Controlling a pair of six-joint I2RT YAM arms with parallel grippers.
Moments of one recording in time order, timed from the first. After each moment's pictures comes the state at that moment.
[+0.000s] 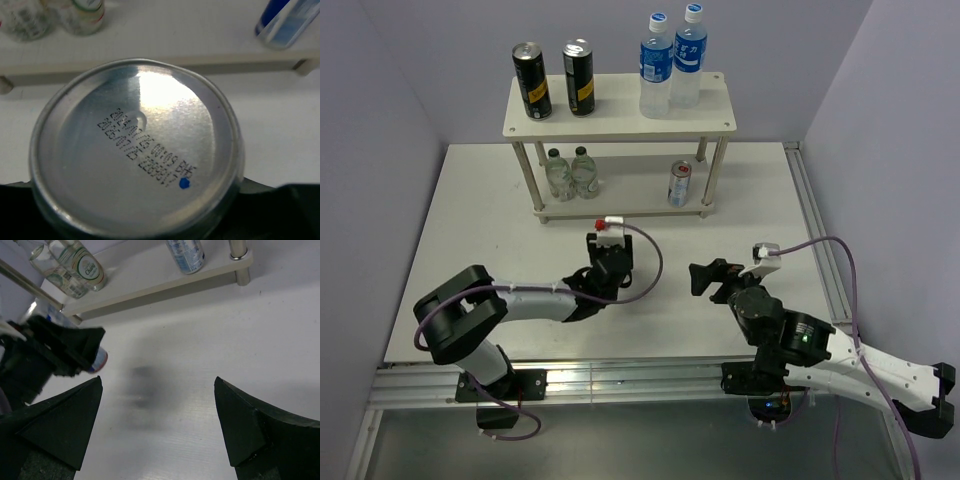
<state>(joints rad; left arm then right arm) -1.01 1.58 0.64 0.55 -0.89 -0.37 1.11 0.44 0.47 -0.38 0.85 0.73</state>
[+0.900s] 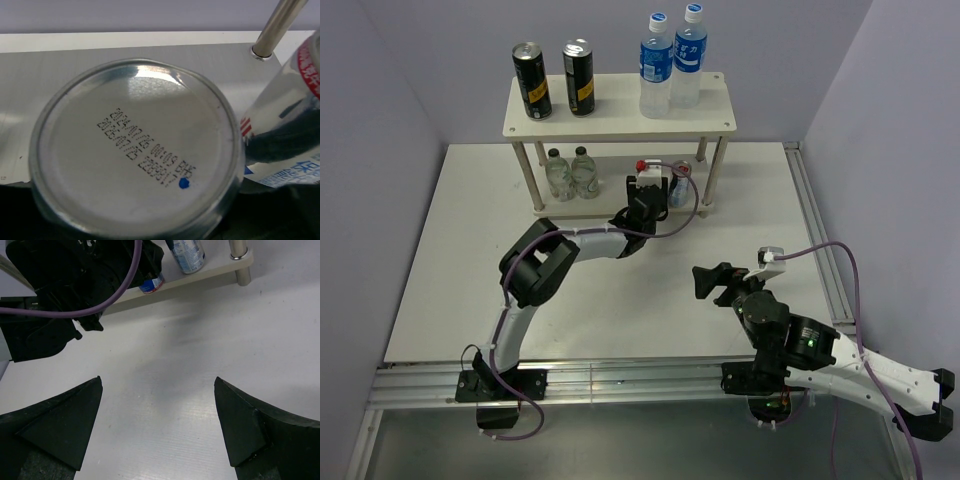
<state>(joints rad) -0.81 2.17 1.43 0.54 -0.68 -0.22 1.12 0.35 0.43 -0.39 0.84 0.71</state>
